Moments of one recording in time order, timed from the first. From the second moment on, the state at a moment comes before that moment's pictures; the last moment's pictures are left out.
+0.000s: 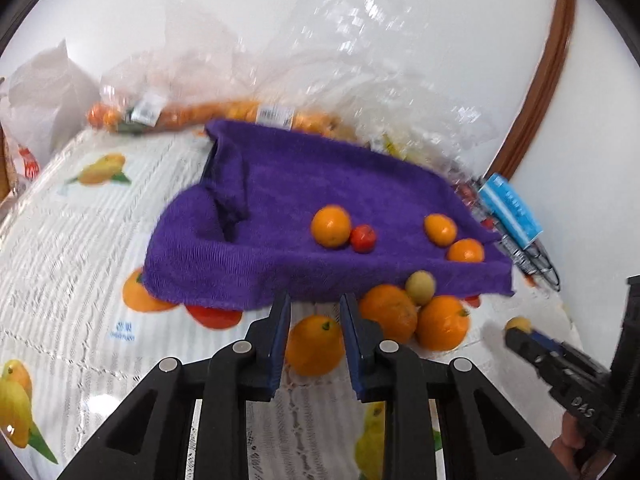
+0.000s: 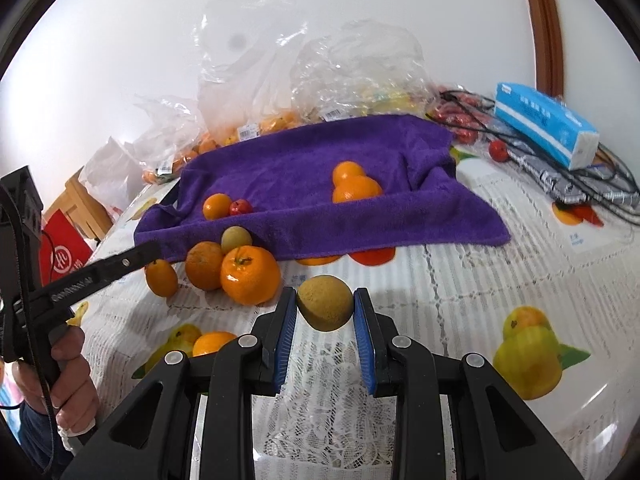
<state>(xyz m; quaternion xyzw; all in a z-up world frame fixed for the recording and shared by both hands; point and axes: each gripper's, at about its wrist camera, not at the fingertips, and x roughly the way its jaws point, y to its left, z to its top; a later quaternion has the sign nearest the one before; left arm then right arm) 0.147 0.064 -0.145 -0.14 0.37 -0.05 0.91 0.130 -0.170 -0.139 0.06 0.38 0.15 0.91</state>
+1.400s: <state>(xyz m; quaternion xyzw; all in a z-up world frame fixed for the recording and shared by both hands) 0.157 0.064 -0.067 -0.12 0.30 -0.04 0.95 0.154 -0.164 -0.087 0.03 0.32 0.13 0.94</state>
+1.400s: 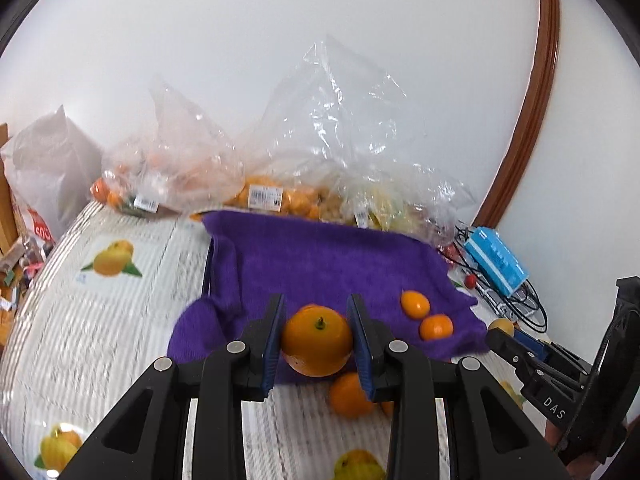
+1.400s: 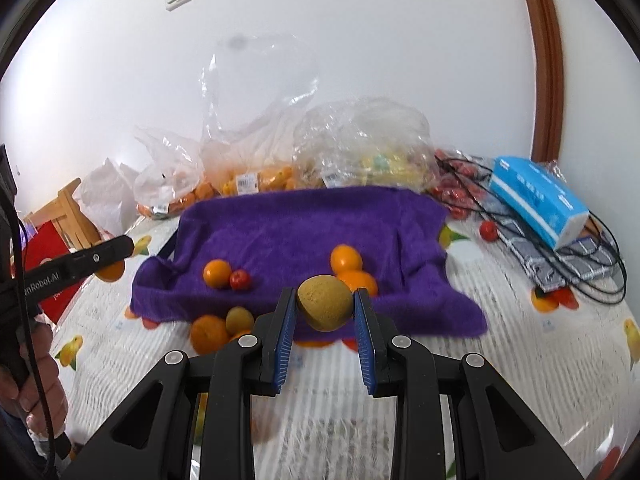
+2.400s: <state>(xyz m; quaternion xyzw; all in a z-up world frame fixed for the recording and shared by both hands) 0.226 0.088 -0.119 -0.14 0.31 0.00 0.94 0.243 -0.150 -0.100 0.03 0.31 0.13 0.94</state>
